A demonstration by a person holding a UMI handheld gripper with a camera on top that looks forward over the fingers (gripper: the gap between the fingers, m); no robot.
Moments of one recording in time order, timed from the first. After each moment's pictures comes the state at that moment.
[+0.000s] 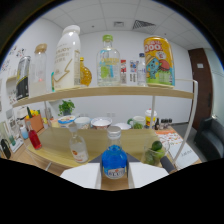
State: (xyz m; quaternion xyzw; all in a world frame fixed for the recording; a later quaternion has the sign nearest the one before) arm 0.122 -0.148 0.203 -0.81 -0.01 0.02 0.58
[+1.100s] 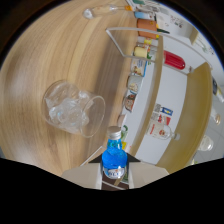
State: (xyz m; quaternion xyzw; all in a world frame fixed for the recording) arm 0.109 -0.201 0.115 -0.55 -0.59 -0.52 0.29
